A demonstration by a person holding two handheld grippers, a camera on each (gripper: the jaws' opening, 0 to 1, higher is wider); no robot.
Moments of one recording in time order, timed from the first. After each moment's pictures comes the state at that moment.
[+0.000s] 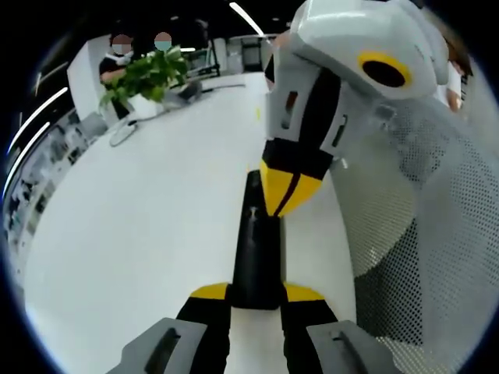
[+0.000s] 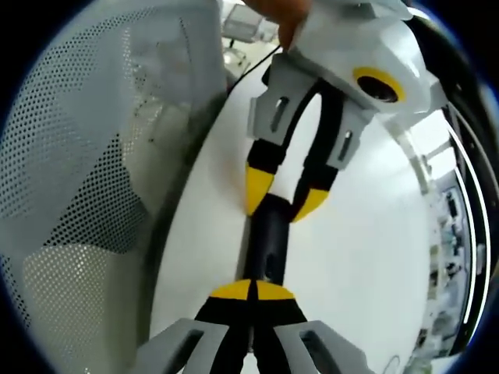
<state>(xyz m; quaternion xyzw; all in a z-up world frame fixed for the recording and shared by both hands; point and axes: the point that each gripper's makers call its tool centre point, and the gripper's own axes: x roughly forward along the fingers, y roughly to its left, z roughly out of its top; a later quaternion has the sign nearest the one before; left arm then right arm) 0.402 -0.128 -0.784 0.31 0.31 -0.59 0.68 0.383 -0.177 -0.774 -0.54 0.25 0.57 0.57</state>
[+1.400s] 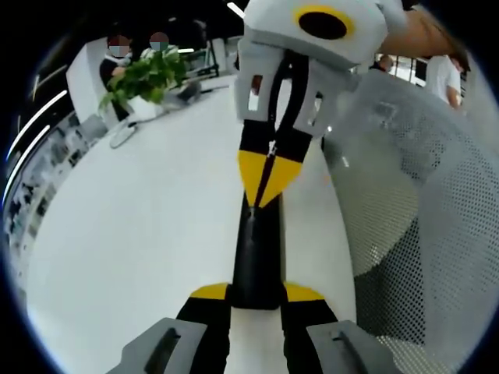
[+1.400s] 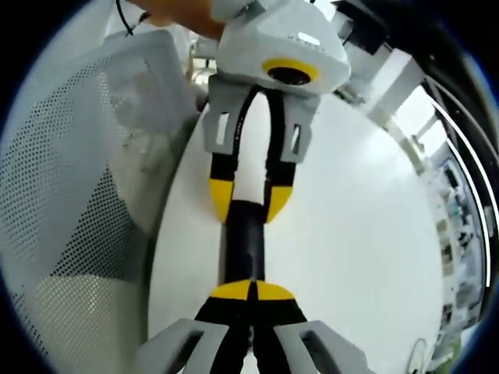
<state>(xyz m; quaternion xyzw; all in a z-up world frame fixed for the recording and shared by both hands) 0.401 -0.128 -0.783 0.31 0.30 -0.59 0.68 0.398 -0.174 -0.760 -0.46 0.27 0.58 0.62</state>
